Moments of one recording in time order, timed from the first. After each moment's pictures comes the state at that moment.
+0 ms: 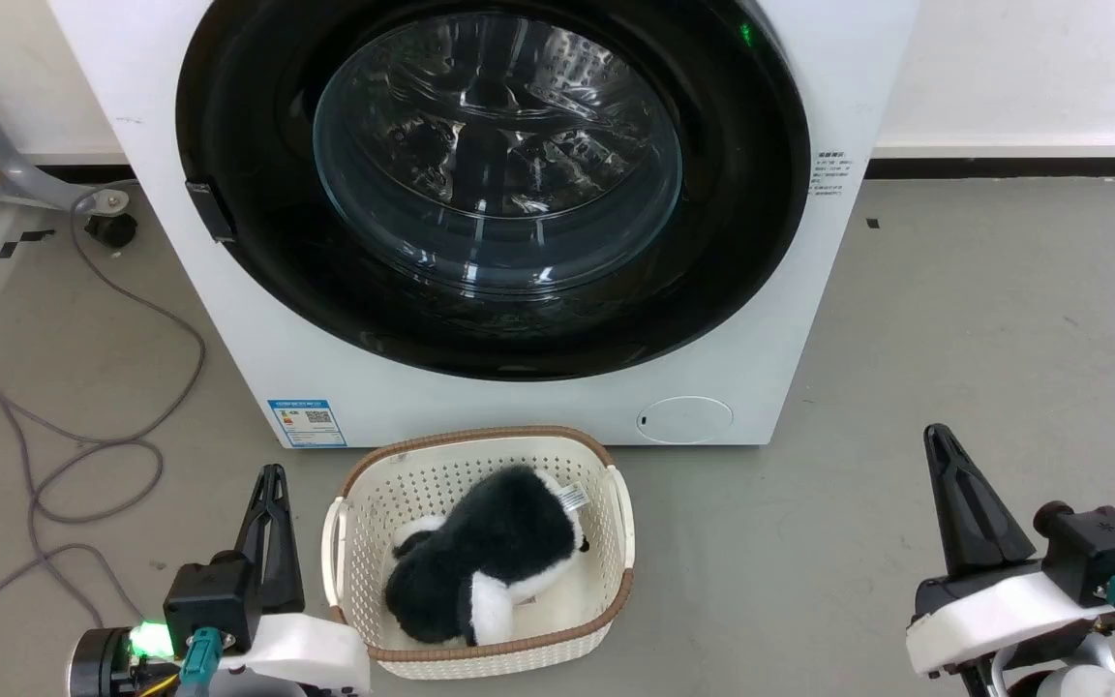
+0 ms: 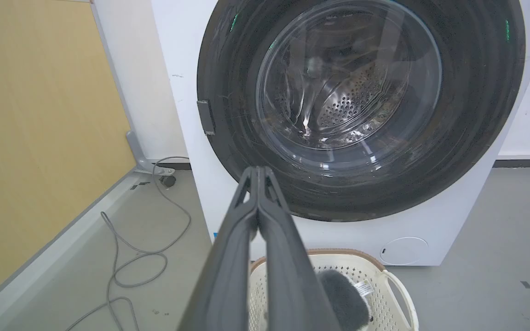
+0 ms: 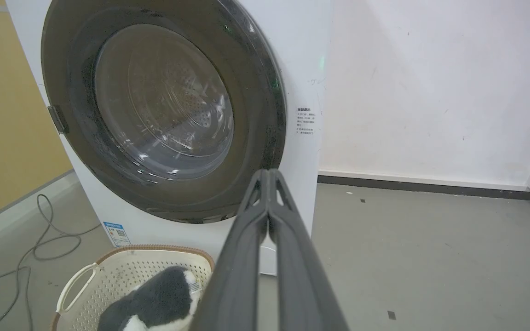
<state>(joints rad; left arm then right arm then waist) 0.00 0.07 -0.03 0.04 -0.03 0.14 -0.18 -0.08 -0.06 -0.06 0.11 0.07 0.13 -0.18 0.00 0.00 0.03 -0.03</state>
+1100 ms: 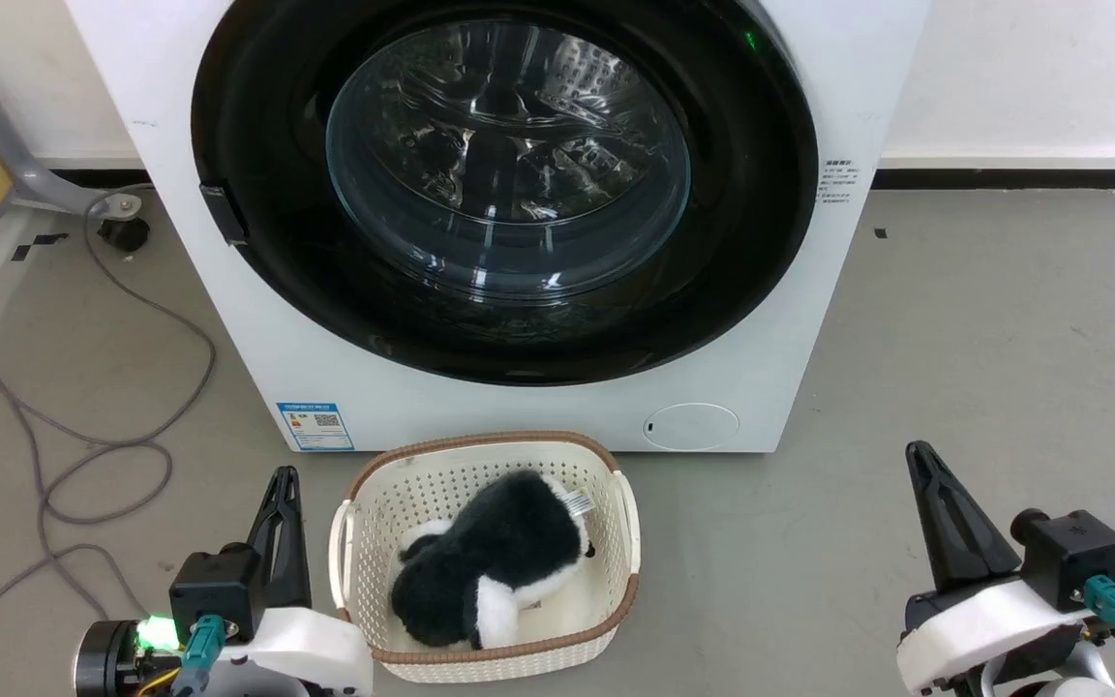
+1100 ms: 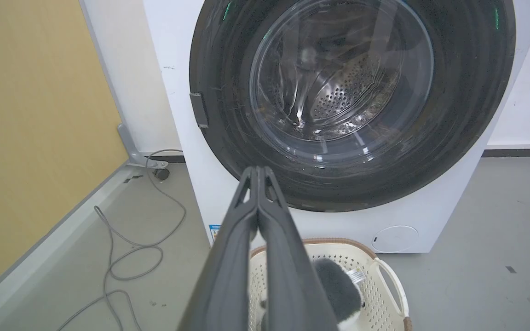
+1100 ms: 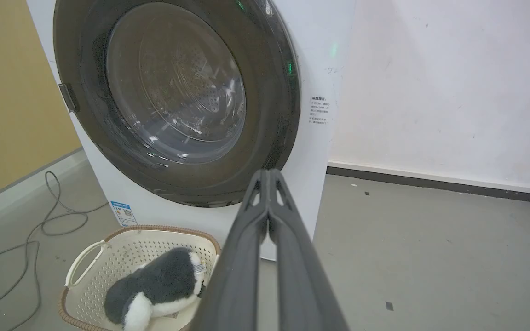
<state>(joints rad) 0.00 0.07 -0.02 0.03 -0.02 0.09 -0.11 -0.05 -0.06 -0.03 0.07 0.04 0.13 -0.11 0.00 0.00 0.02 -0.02</state>
